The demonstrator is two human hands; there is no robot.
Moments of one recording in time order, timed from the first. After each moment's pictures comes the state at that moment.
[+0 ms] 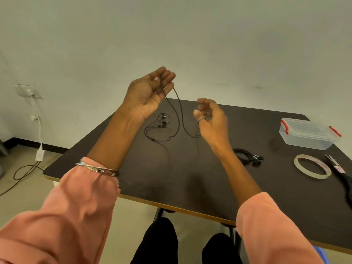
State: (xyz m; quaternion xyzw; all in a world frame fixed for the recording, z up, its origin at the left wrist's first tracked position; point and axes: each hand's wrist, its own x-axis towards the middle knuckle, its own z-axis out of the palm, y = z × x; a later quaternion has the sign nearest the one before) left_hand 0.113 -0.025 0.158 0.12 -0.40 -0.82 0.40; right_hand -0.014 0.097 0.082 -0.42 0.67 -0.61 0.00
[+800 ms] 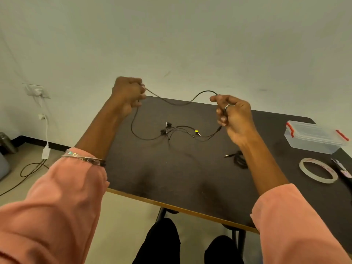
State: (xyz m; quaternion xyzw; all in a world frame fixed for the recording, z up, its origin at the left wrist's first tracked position) left_hand 0.140 -0.084 0.152 0.40 -0.64 -0.52 0.40; right_hand -0.043 0.117 0.115 -0.36 0.57 -0.71 0.20
